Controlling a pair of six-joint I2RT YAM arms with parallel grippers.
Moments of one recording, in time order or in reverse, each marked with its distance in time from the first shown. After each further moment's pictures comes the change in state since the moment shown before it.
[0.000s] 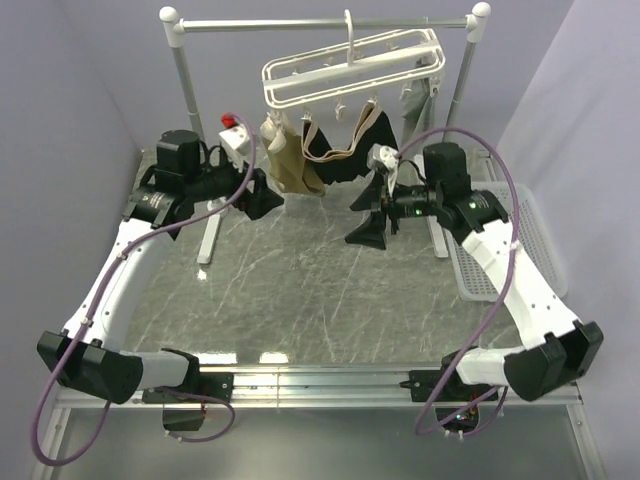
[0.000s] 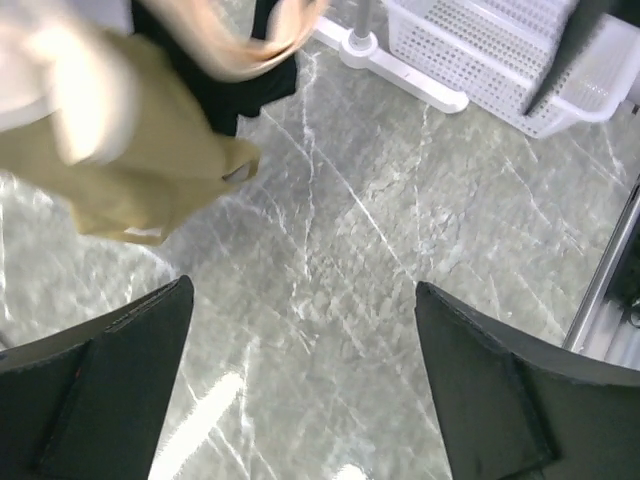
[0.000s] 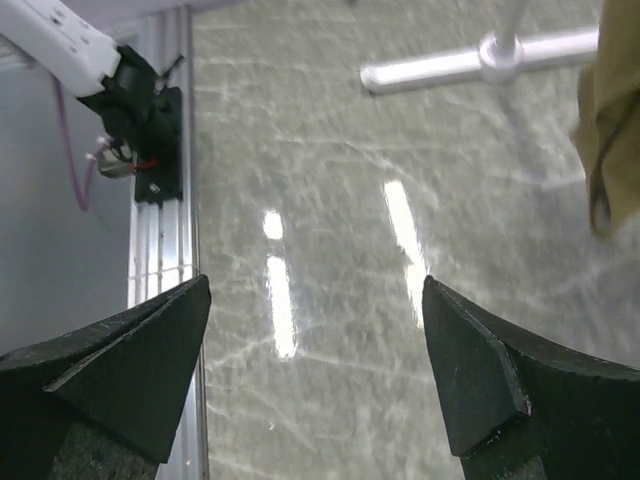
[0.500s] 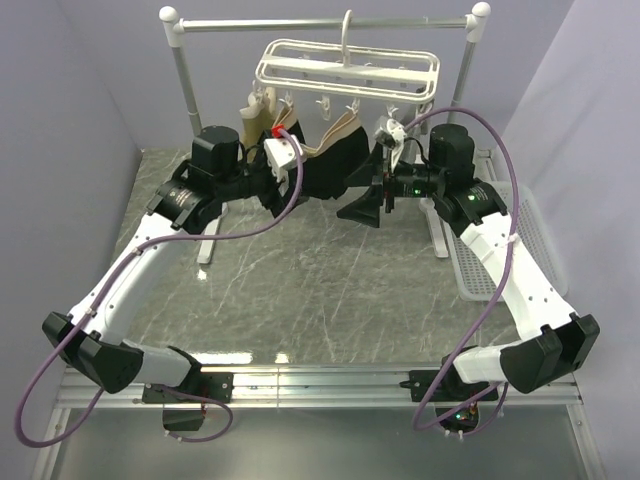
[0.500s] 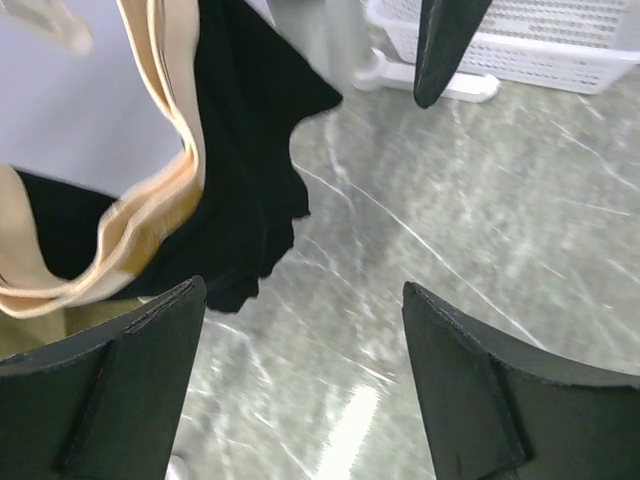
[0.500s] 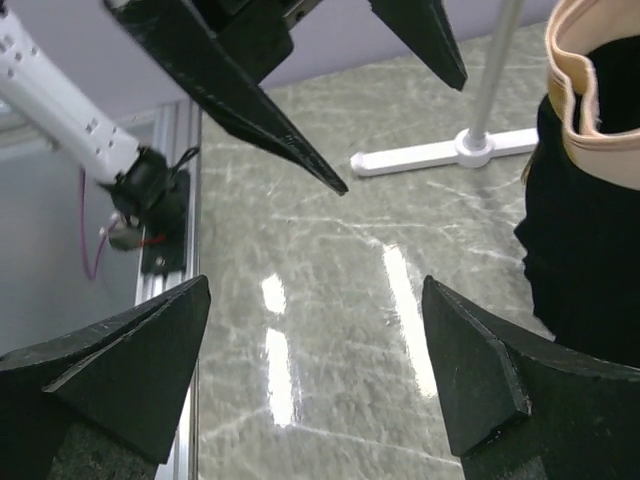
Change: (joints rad) left arm -0.219 0.072 0.133 0.002 -0.179 0.259; right arm -0.010 0.014 0.017 0.301 0.000 0.282
